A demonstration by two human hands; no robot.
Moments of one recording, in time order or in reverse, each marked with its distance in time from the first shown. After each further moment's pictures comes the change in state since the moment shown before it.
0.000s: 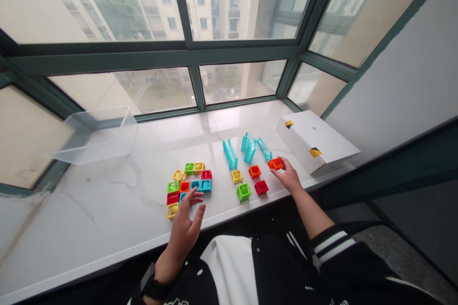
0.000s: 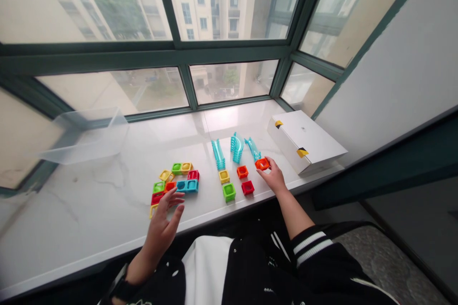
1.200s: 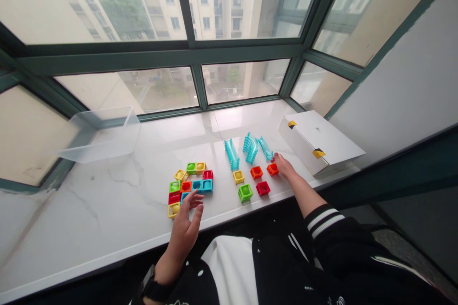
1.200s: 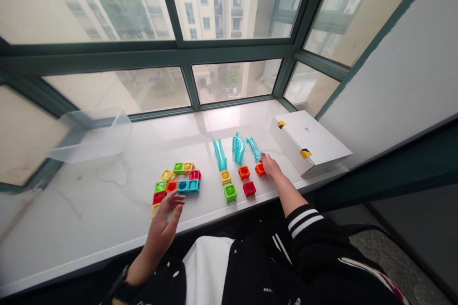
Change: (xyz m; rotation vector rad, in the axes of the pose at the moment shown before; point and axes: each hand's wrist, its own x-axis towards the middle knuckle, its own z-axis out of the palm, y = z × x) left_hand -0.006 -0.013 0.001 -0.060 0.003 -0.079; right_hand 0.065 0.012 0.019 -0.187 -0.265 0.232
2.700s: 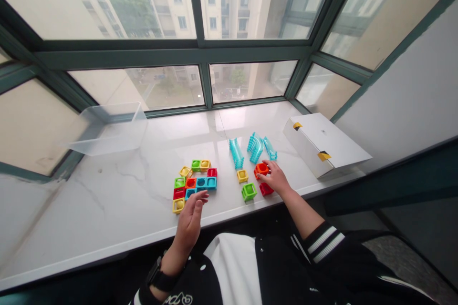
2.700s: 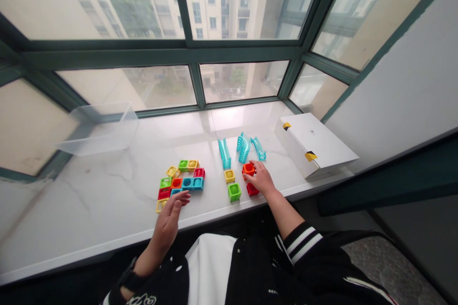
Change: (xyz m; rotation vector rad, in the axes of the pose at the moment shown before) left_hand -0.001 0.005 0.002 -0.170 0.024 -0.086; right_hand -0.068 -0.041 0.048 -0.015 0.082 -0.446
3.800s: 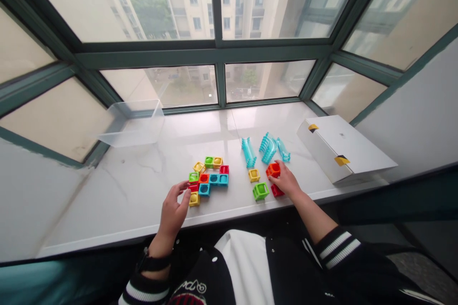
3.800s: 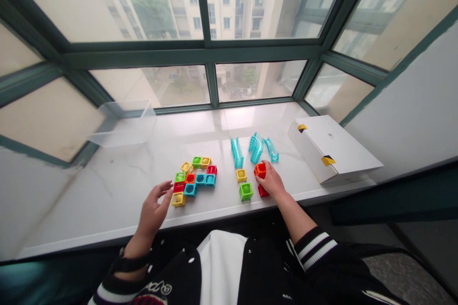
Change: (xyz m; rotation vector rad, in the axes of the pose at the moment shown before) left_hand 0.019 -0.025 -0.083 0.371 0.190 0.053; right_hand 0.000 -0.002 0.008 -0.164 -0.060 0.122
